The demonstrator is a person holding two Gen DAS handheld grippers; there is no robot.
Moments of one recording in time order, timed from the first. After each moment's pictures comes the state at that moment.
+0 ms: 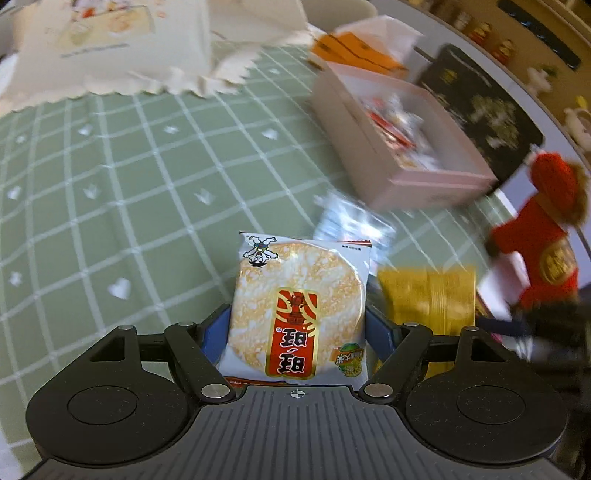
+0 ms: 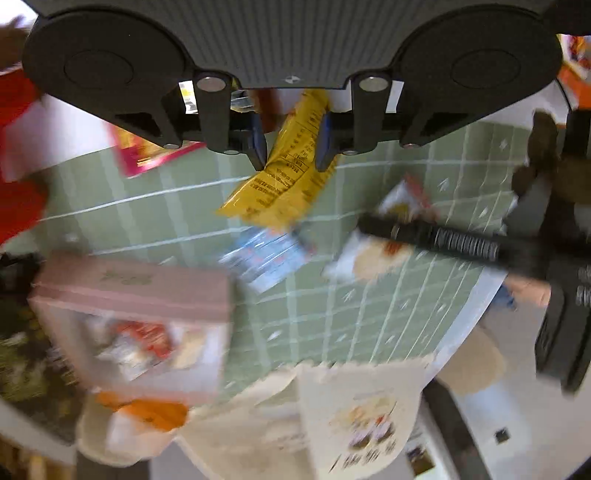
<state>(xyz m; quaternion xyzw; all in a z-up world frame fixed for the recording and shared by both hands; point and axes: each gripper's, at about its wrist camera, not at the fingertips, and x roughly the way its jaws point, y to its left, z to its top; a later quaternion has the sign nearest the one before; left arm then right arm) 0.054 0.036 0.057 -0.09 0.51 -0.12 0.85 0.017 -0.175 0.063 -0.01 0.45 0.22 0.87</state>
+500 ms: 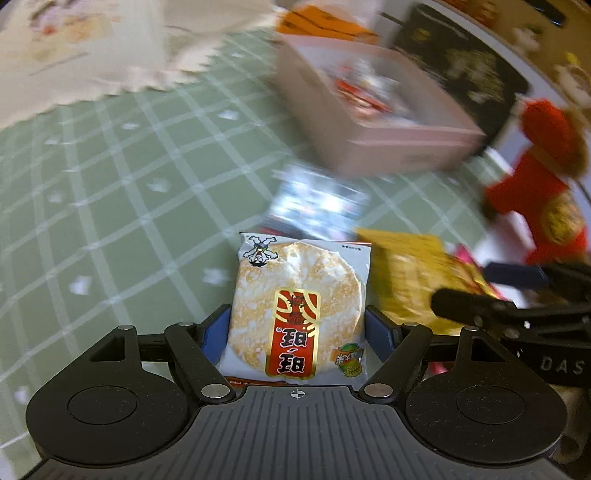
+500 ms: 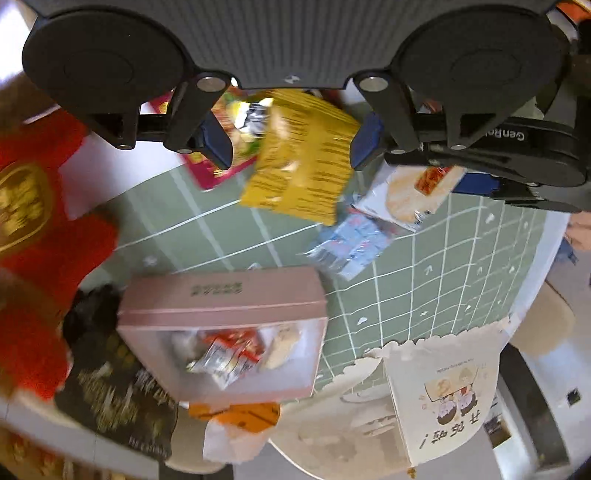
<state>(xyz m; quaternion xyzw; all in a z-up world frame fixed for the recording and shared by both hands) 0.052 0.003 0.049 -0.03 0.52 -0.10 0.85 0.026 -0.180 0.051 0.04 0.47 0.11 0.87</state>
